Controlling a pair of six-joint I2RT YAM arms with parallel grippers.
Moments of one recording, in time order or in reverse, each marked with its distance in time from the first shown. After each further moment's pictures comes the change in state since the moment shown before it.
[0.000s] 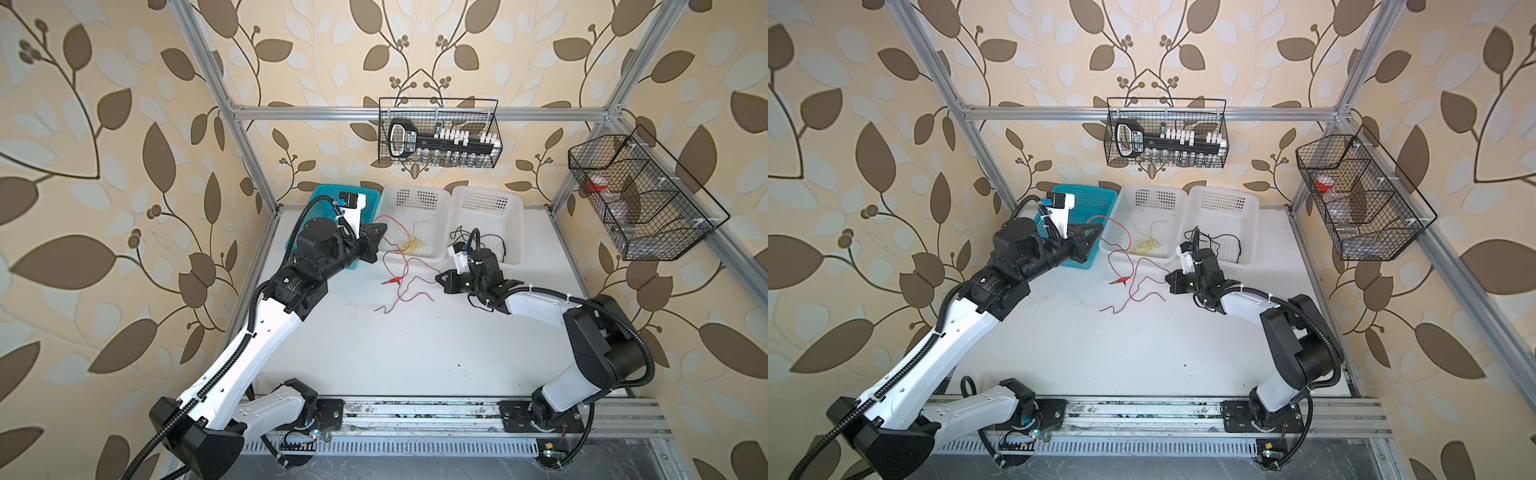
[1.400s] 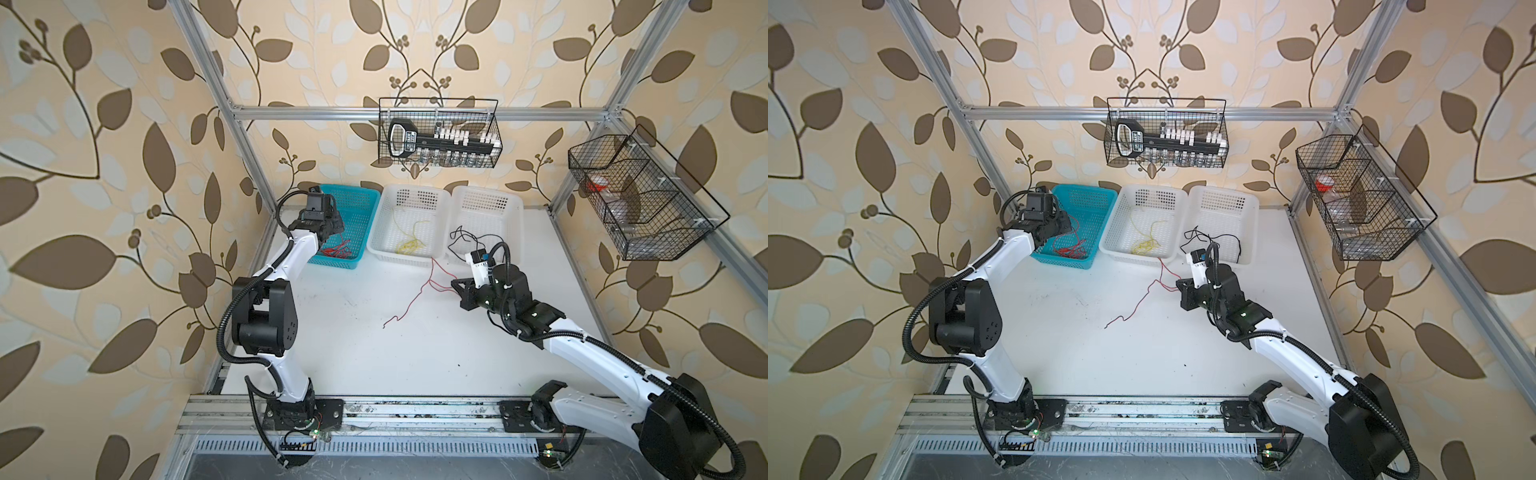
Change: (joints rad) left arm 0.388 0.687 0.240 -0.092 -0.280 -0.008; right arm 0.117 -0.490 -0.114 -0.219 0.202 -0.098
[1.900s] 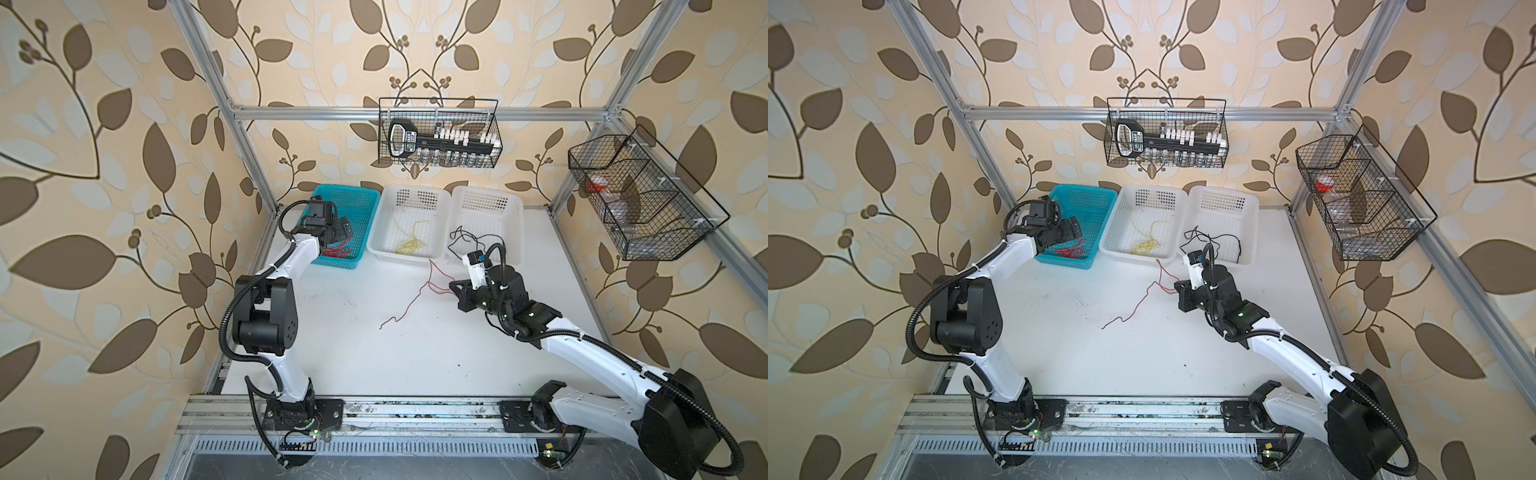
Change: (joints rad) left arm 0.000 0.002 -0.060 0.002 0.046 -0.057; right arm 0.021 0.023 0.008 -0.002 0.022 0.000
